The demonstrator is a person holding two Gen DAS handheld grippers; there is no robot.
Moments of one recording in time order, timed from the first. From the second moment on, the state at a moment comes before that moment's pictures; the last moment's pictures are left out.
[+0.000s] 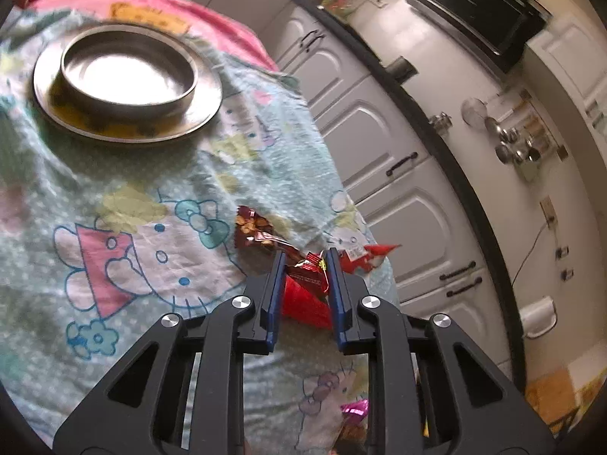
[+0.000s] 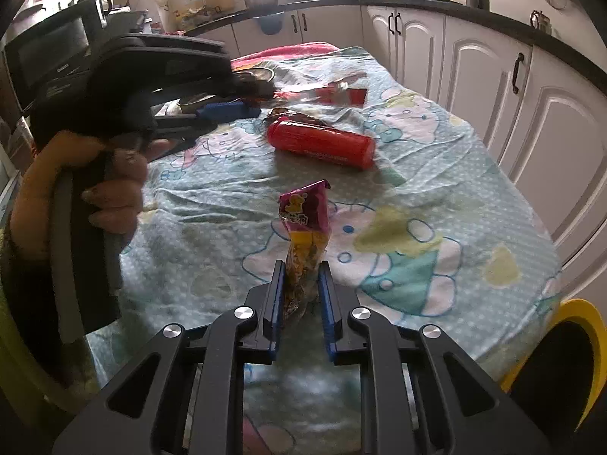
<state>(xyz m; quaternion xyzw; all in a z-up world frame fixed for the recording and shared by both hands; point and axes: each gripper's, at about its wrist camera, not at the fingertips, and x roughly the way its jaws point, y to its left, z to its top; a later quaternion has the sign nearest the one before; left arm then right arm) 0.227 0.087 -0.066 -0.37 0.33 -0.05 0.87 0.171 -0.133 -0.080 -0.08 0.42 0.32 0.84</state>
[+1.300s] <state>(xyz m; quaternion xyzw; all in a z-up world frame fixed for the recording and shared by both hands) 0.175 -0.066 -0.023 -0.13 0.30 -0.16 0.93 0.162 -0.327 -0.039 0.05 0.39 0.15 0.91</state>
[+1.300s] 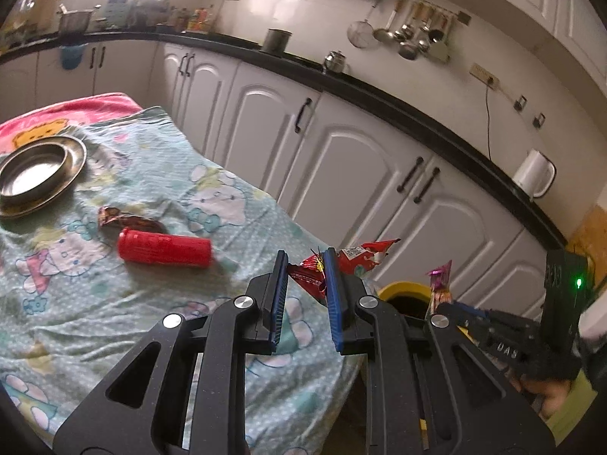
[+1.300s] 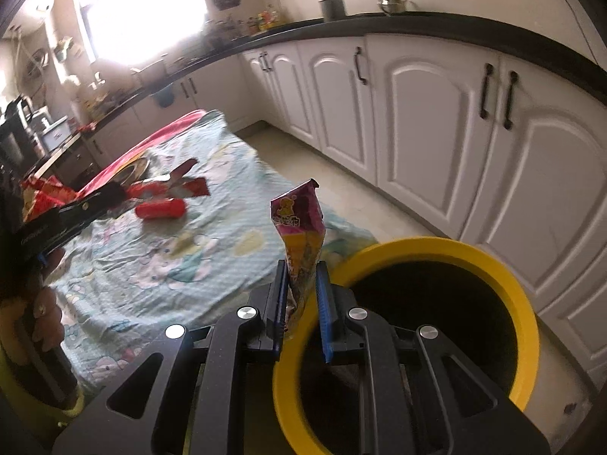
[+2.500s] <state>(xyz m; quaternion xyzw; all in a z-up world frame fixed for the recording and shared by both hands) 0.137 -0.220 -0.082 0.06 0.37 -0.28 0.88 0.145 -0.443 -0.073 0.15 0.42 0.02 0.89</state>
